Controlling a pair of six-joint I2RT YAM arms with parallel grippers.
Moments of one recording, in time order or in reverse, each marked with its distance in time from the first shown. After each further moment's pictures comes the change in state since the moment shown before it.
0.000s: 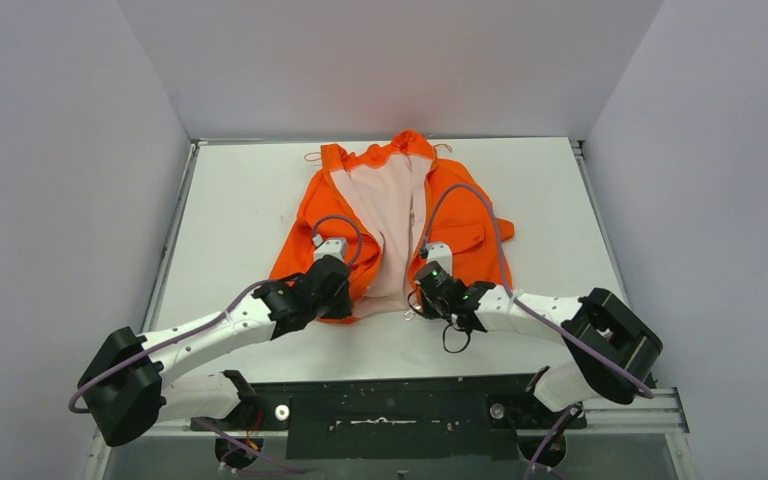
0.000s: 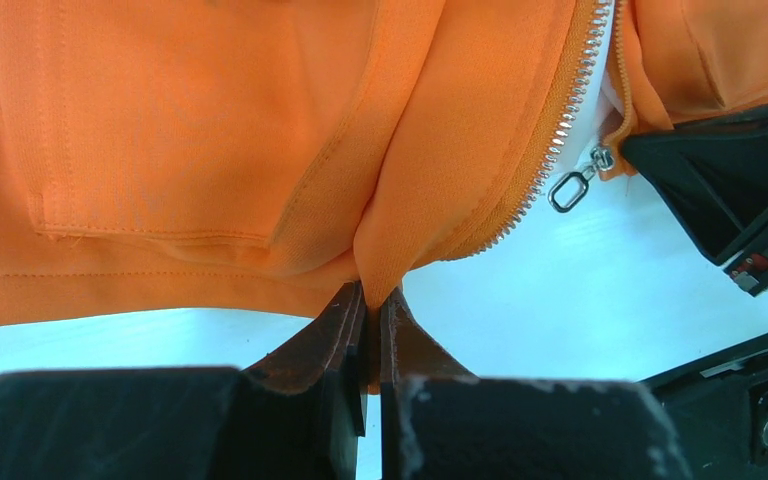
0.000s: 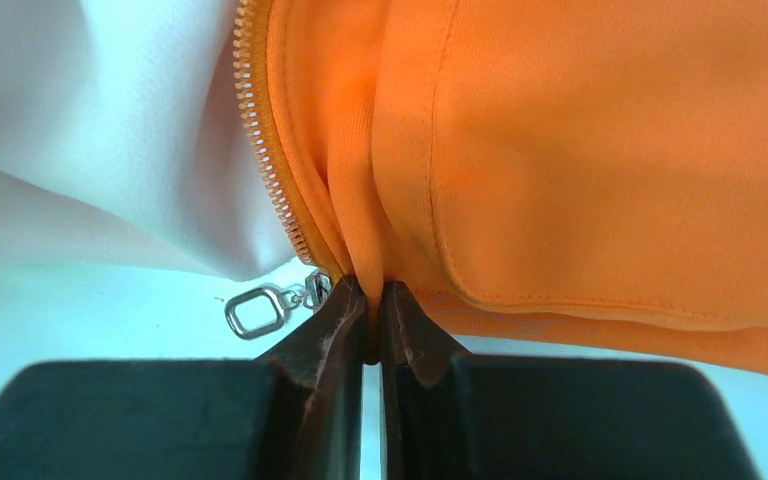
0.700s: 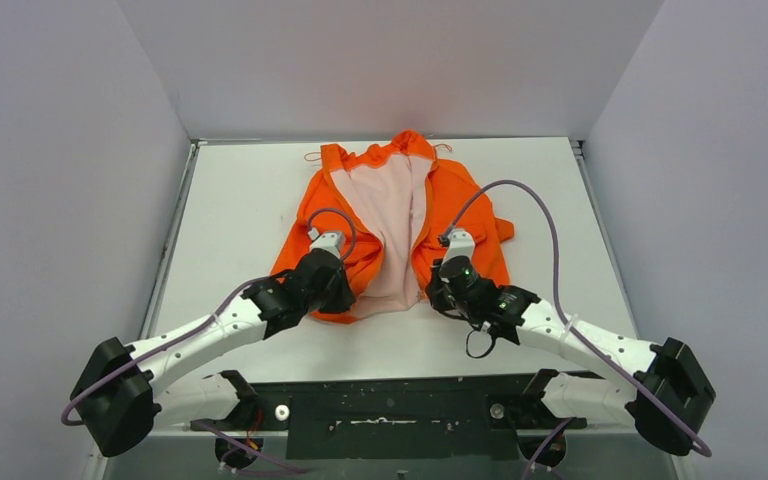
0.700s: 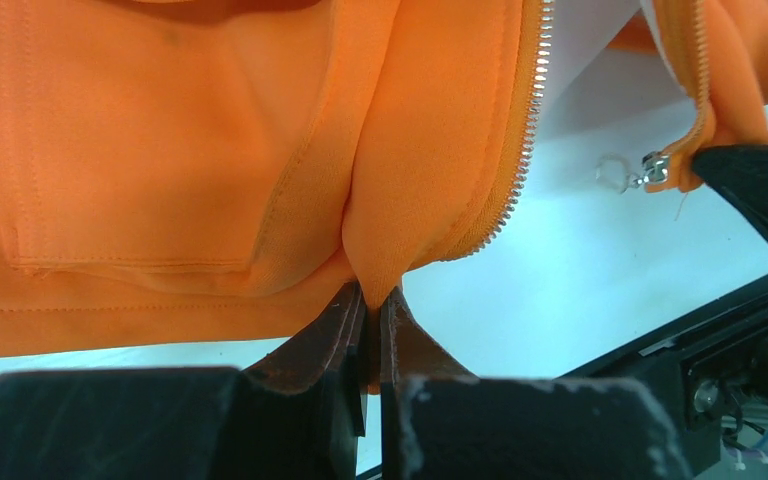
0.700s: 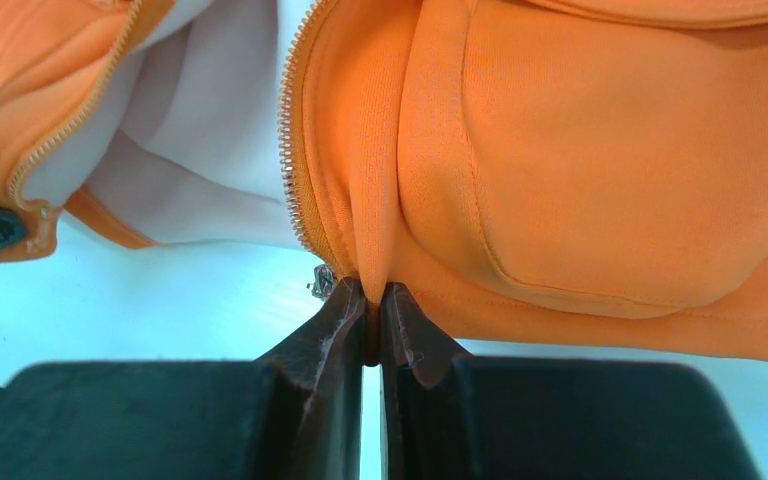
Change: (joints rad) left arm 0.050 -0.051 0.000 0.040 0.095 0.024; right arm 0.000 -0.349 0.000 -0.105 -0.014 0.007
